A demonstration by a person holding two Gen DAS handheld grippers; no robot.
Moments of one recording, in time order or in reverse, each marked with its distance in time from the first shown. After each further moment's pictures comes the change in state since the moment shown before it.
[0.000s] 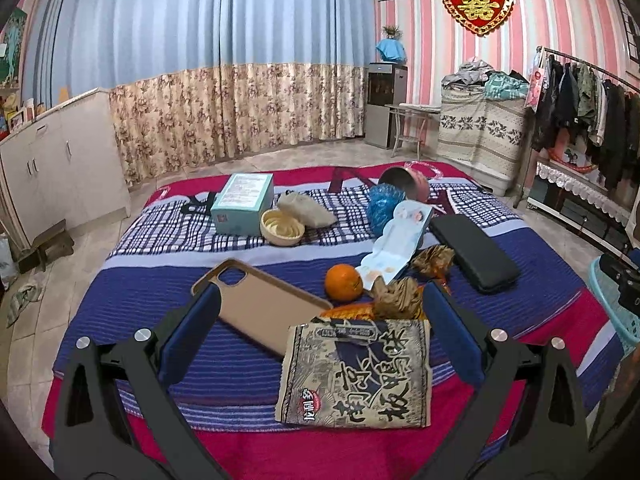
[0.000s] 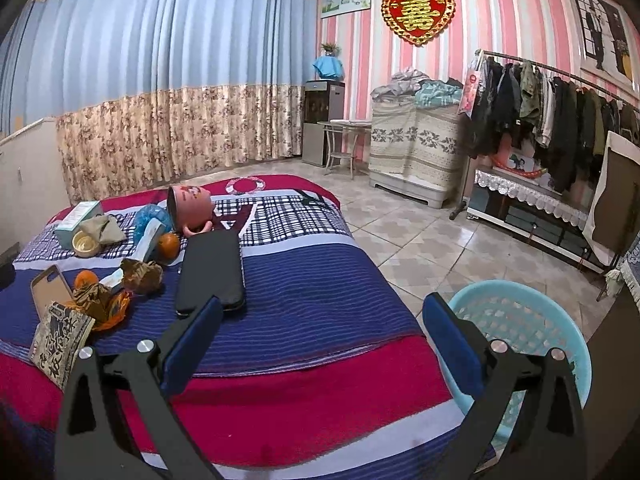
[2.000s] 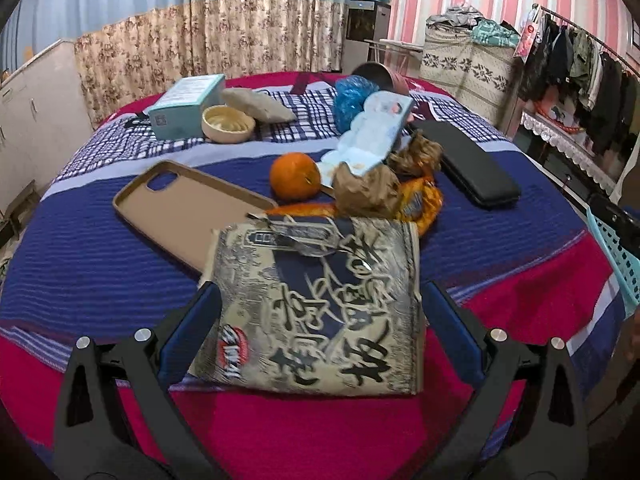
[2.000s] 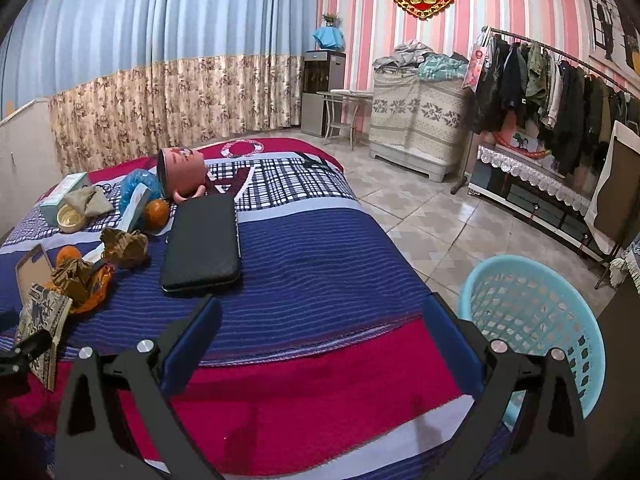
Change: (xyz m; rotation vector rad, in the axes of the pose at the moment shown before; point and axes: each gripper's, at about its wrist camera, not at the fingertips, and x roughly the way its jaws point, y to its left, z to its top) left arm 0.055 -0.028 -0.053 0.006 0.241 -0.097; right arm 0.032 0.007 -0.013 -0.006 0.113 -0.017
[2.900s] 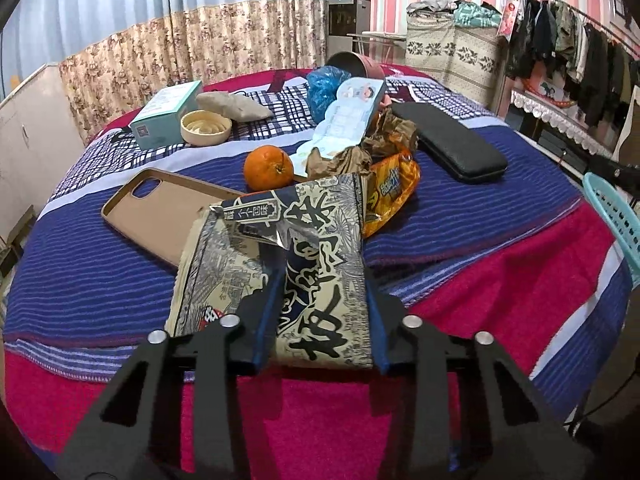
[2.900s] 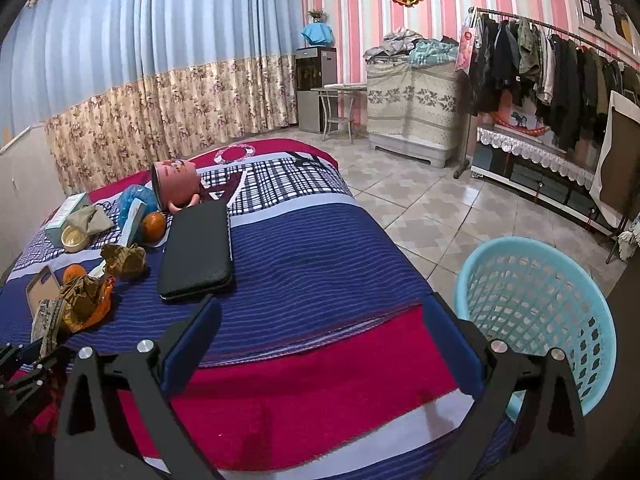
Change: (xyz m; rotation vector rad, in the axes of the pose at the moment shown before) left arm -0.005 -0.019 -0.010 0.085 0.004 -0.004; right arm 0.003 -0.019 0.000 0.087 0.020 0.039
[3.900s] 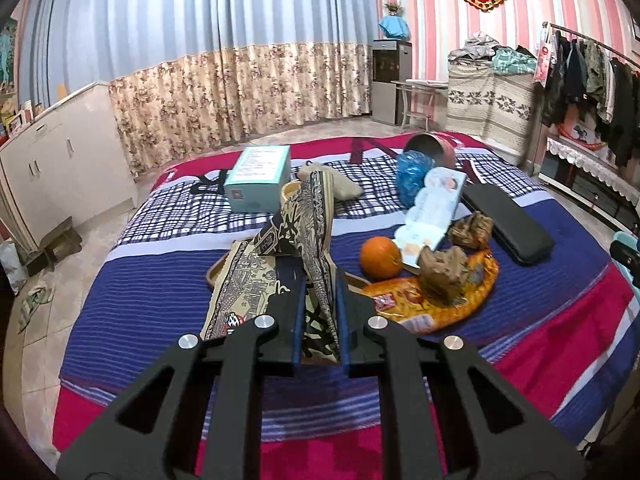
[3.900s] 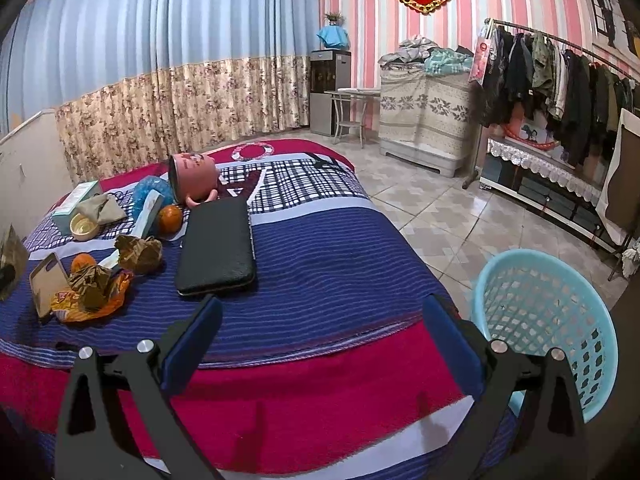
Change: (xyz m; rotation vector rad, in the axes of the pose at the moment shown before) left arm -0.035 0.074 0.039 -0.061 -0.162 0.142; right arm -0.004 0.019 -0.002 -0.058 -0.015 0.019
